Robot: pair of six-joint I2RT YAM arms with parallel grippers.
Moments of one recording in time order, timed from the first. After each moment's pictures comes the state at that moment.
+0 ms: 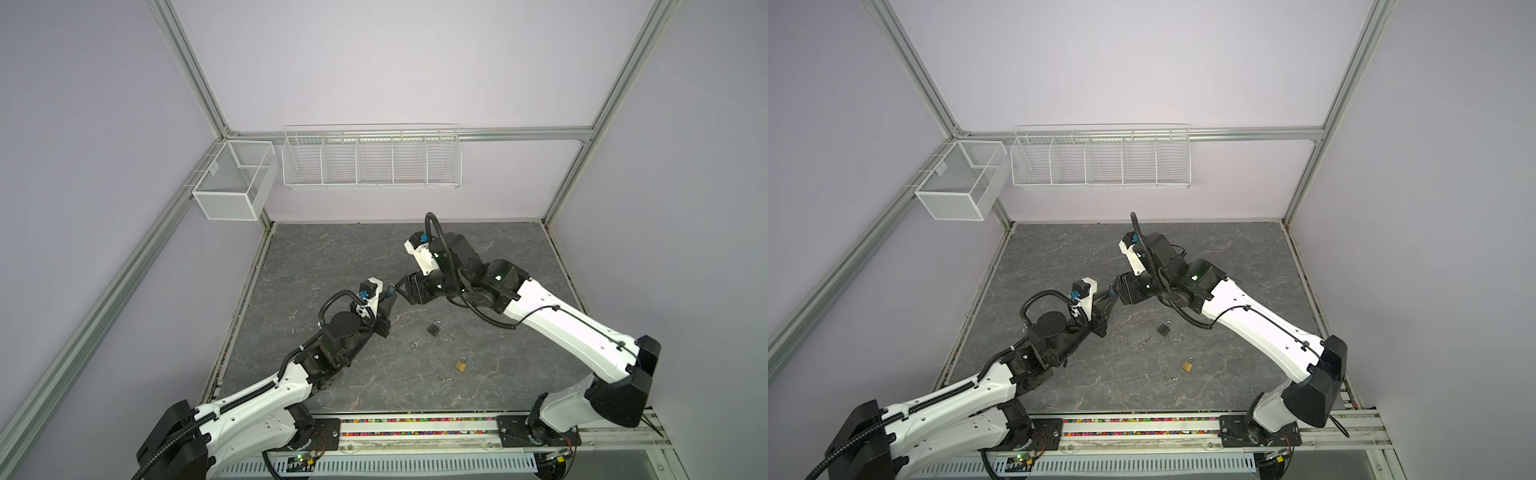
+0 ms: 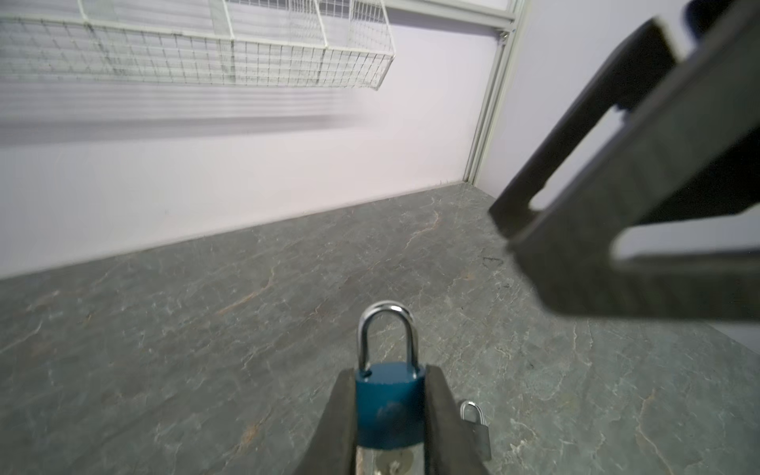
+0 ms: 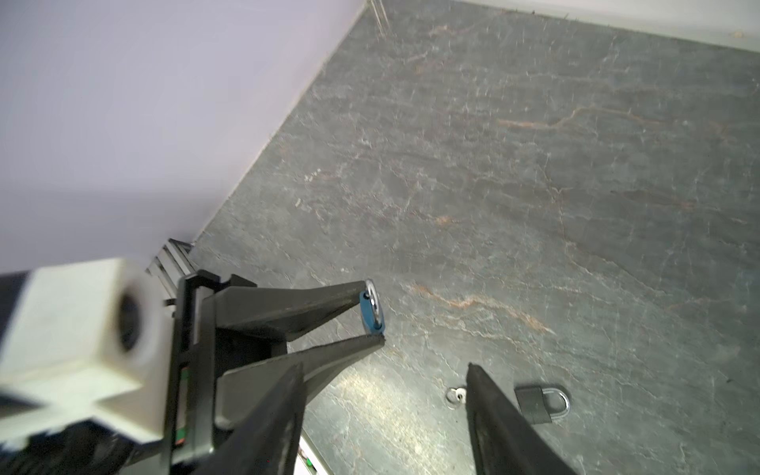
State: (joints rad) left arm -0.90 0.97 0.45 0.45 -0.24 -0.10; right arm 0.90 1.53 1.58 -0.79 -0.06 0.38
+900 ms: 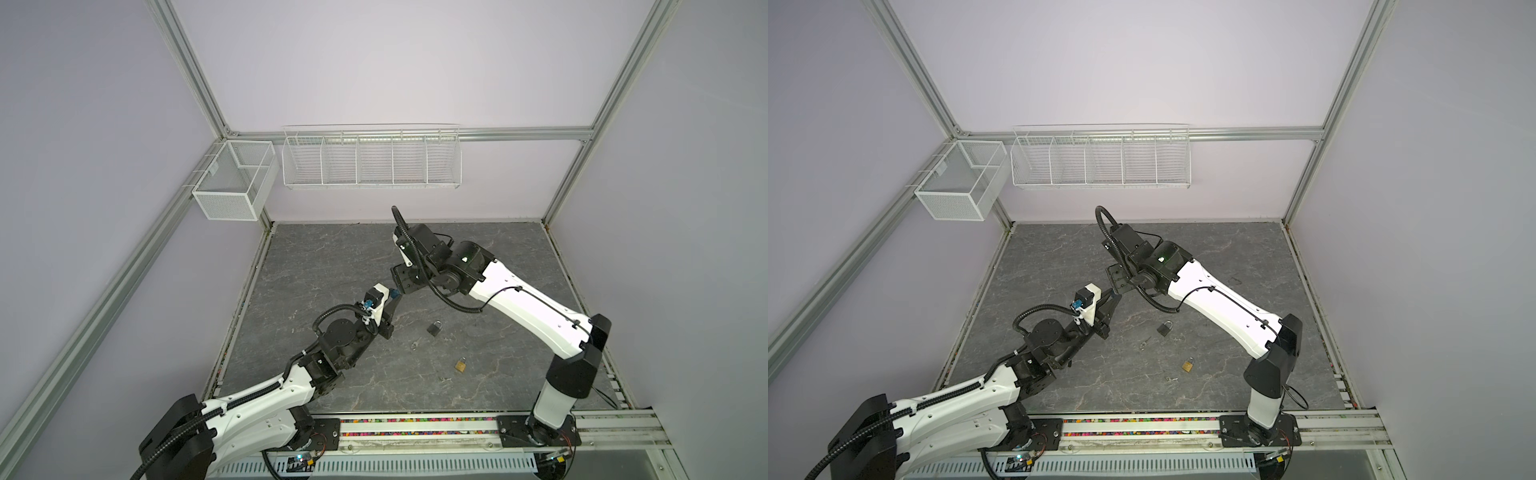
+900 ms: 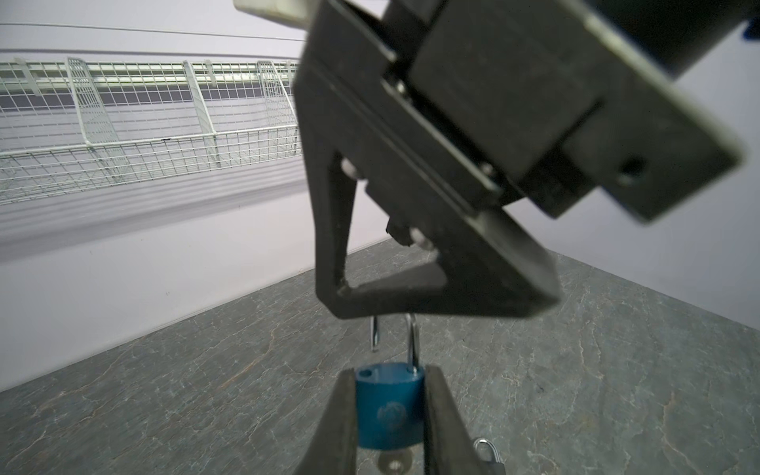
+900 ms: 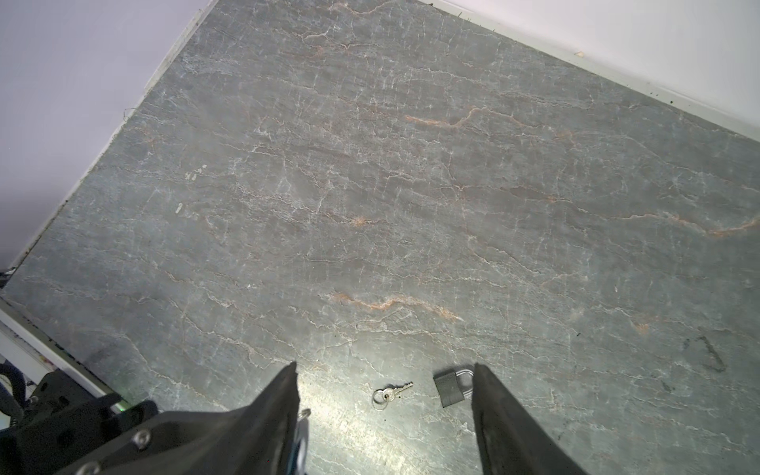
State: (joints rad) left arm -0.93 0.98 0.40 0.62 -0.23 0.07; right arm 0.94 1.78 1.95 -1.08 0.24 0.36
